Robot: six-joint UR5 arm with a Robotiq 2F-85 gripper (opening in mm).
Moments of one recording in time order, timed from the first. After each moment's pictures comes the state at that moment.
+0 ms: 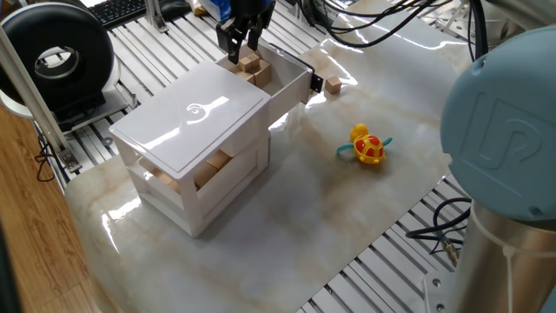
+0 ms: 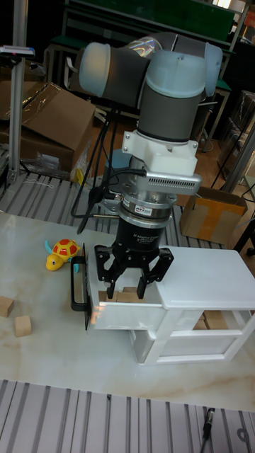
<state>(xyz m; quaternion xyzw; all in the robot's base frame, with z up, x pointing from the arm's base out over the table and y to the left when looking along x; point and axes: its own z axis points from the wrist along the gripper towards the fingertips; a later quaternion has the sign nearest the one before) 0.668 0.016 0.177 -0.09 0.99 0.02 0.07</state>
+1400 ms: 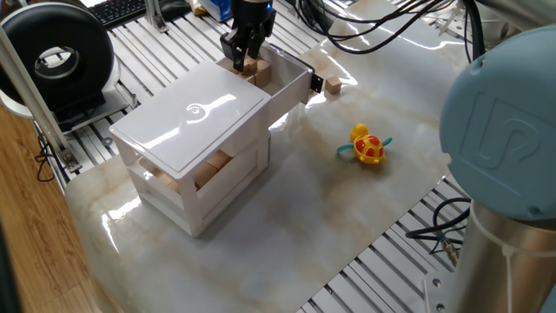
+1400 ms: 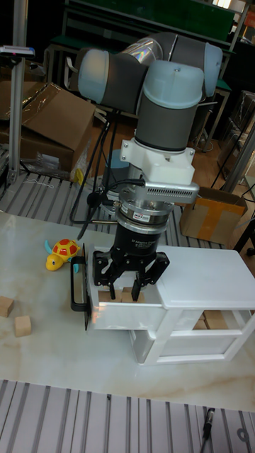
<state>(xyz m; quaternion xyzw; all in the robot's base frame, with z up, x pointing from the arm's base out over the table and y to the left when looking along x) 0.659 0.017 0.165 -0.10 0.99 0.02 0.06</state>
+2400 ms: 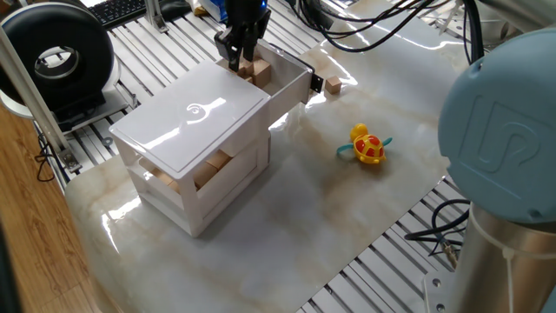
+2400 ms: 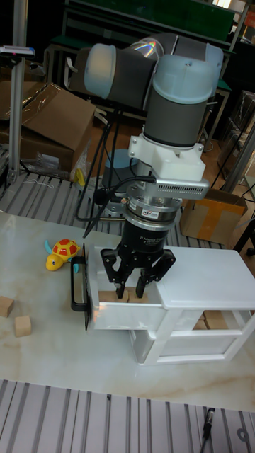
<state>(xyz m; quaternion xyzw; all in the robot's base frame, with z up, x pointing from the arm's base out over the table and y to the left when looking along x) 0.659 0.024 0.174 -0.12 0.99 0.02 0.06</state>
